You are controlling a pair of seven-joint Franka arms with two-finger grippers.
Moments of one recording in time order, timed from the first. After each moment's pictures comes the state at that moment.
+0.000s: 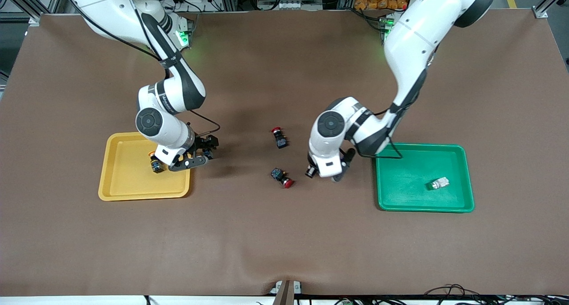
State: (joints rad) left arm -0.31 0.75 -0.35 -1.52 0.35 2.30 -1.85; right arm 0.29 0.43 0.08 -2.07 0.14 2.41 0.05
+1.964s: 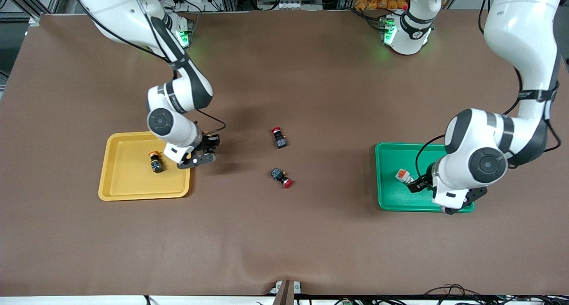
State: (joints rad) left arm 0.11 0.58 -0.36 -1.48 0.28 1.84 -0.77; right arm 0.31 0.38 0.05 -2.08 0.14 2.31 0.03
